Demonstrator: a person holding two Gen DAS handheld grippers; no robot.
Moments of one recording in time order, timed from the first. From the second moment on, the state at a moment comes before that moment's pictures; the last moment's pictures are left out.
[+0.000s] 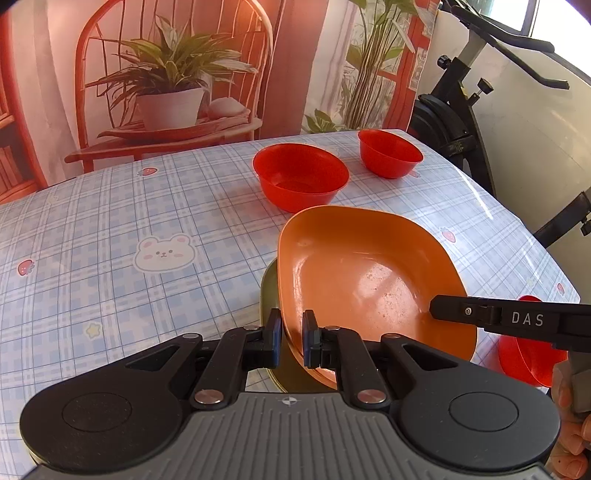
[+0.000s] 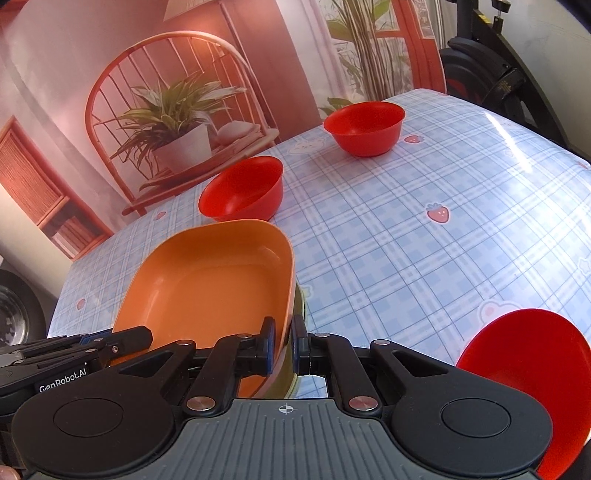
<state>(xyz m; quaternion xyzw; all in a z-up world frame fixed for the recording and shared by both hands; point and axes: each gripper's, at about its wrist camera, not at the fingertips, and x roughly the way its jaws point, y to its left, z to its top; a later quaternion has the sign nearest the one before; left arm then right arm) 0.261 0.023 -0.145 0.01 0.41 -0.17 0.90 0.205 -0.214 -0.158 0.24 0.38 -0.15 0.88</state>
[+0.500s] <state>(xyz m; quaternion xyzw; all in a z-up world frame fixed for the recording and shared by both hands) 0.253 0.021 -0.155 0.04 0.40 -0.15 0.90 0.209 -0.203 -0.164 0.20 0.38 -0.14 0.89</state>
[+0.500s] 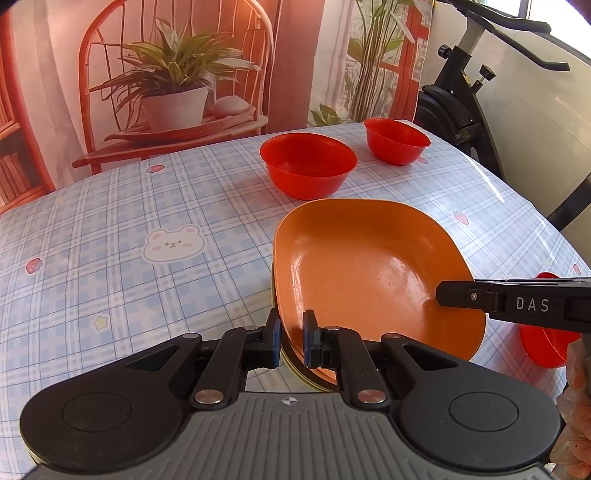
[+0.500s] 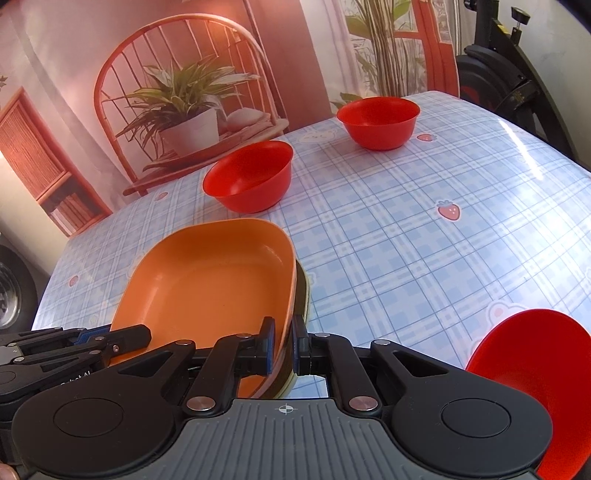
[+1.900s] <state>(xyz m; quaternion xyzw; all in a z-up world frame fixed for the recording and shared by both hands) 0.202 0.044 -0.162 -0.06 0.33 -0.06 0.94 0.190 -0.168 -0.168 0.11 0.39 -0.12 0.91</state>
